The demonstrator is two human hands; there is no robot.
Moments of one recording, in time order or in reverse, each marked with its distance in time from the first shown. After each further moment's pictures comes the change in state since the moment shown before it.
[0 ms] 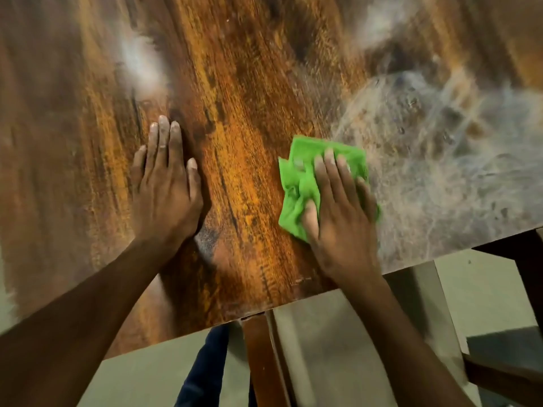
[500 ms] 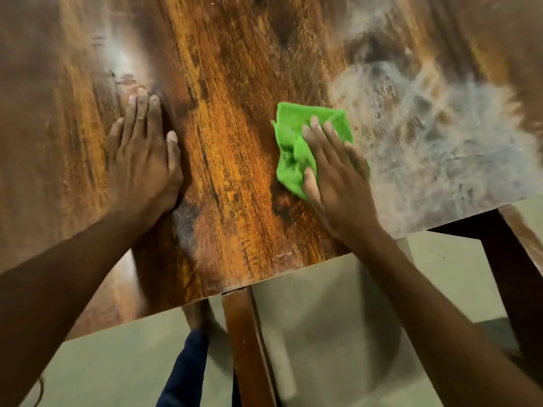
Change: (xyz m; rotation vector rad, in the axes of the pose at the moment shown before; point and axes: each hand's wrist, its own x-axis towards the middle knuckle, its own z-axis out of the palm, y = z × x) left_hand -0.001 -0.002 0.000 -0.042 0.028 0.036; right_hand 0.013 0.043 -0.006 0.006 0.039 -0.163
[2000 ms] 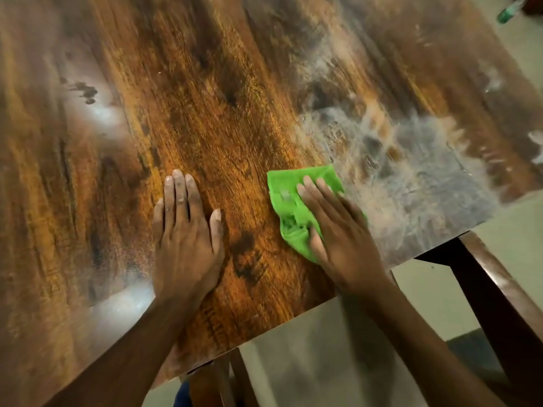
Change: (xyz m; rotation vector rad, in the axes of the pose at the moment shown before) left_hand -0.015 0.105 0.038 -0.025 -0.113 0.045; right_hand -0.021 0.061 -0.025 0.040 -0.056 0.009
